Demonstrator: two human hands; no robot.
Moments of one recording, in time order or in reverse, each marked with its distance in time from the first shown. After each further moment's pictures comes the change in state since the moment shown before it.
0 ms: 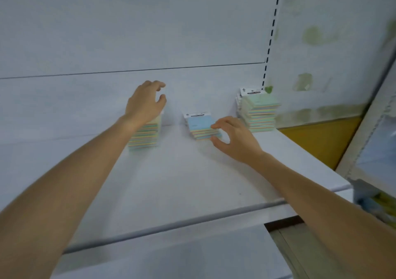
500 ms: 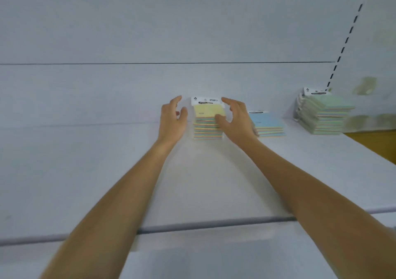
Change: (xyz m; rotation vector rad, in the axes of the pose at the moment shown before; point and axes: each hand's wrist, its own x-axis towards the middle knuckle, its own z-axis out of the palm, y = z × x) left_hand -0.064 -0.107 -0.017 -0.463 0.119 -0.282; right_hand 0.067 -0.135 0.084 0.369 0.066 0.233
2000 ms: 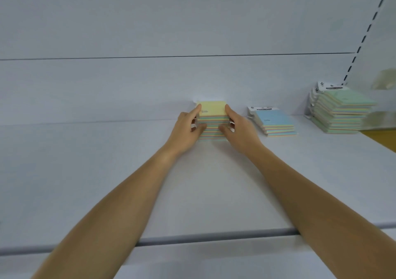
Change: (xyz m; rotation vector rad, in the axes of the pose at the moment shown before) left_hand 0.002 -0.033 0.022 0.025 -0.418 -0.013; right_hand 0.001 0.020 0.014 -0.041 -0.203 0.021
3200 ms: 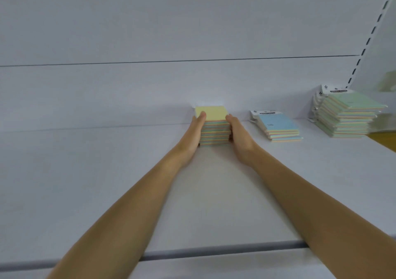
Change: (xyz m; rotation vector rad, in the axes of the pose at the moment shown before) left_hand -0.014 0.039 0.006 -0.595 -0.068 -0.224; right_hand 0.015 0.006 0.019 0.778 -0.157 0.199
